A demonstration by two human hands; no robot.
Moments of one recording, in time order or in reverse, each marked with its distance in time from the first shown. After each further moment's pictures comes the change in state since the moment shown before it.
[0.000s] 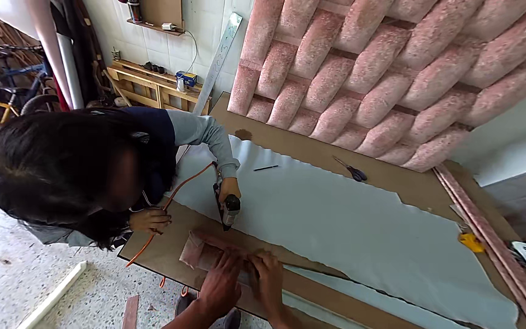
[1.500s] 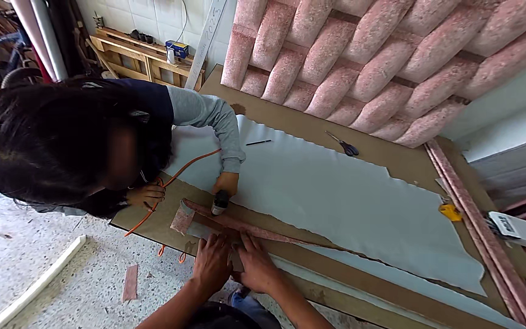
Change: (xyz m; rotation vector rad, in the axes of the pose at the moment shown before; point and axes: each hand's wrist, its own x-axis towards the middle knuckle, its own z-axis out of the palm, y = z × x) left_hand -0.018 0.037 0.012 0.090 -0.120 -0.198; right_hand 0.009 -0.039 -0.084 -0.191 -1.100 -0.009
